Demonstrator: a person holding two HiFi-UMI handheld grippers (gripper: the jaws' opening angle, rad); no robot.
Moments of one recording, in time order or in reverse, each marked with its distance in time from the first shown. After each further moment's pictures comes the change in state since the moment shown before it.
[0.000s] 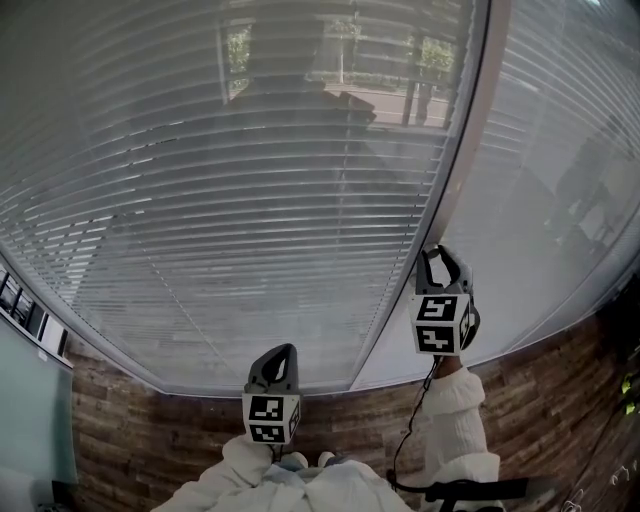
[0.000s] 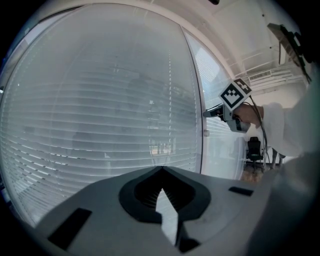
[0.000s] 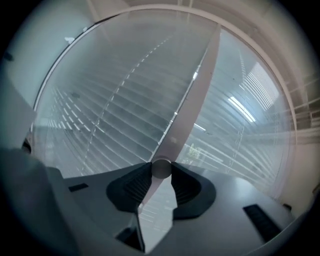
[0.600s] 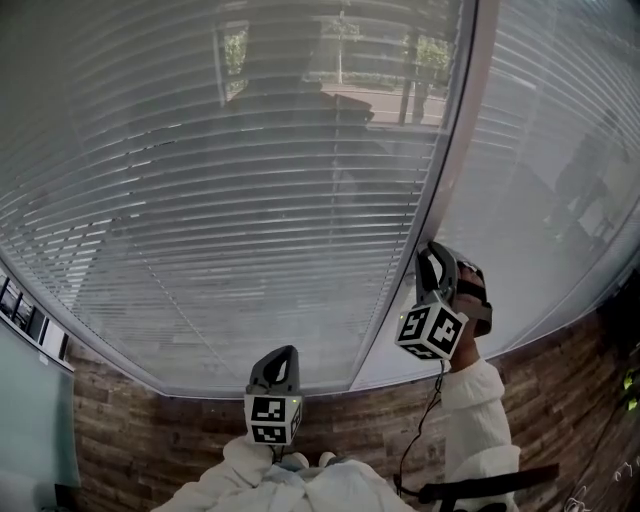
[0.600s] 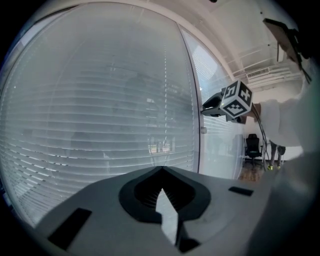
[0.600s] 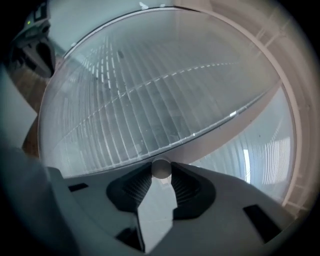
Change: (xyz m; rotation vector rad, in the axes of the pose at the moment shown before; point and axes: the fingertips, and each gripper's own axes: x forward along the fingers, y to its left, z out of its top) left arm 0.004 -0.012 -0.005 0.023 0.021 -0.011; right arm -0.002 0.007 -0.002 -0.667 -0.009 -0.043
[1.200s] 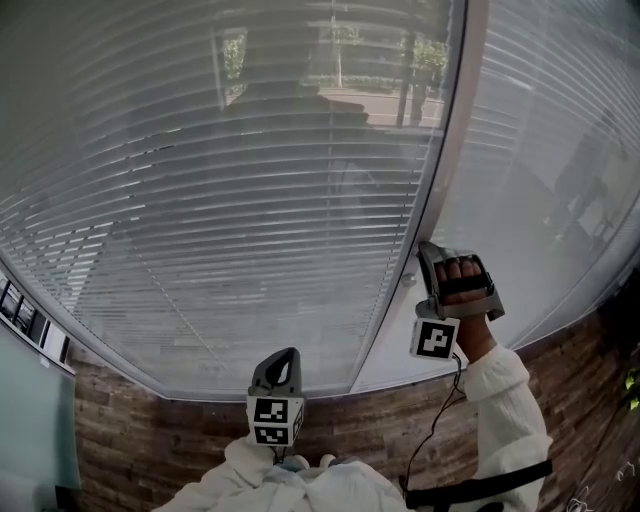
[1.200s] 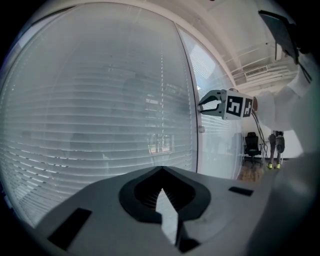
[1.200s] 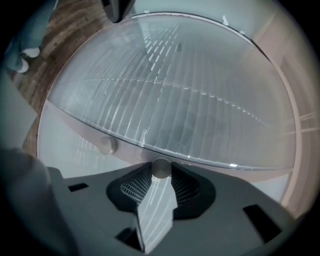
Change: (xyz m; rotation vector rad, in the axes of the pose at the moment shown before) left arm 0.001 -0.008 -0.001 0.020 0.002 -0.005; right arm -0.002 0.011 -0.002 -0.649 -0.015 -0.052
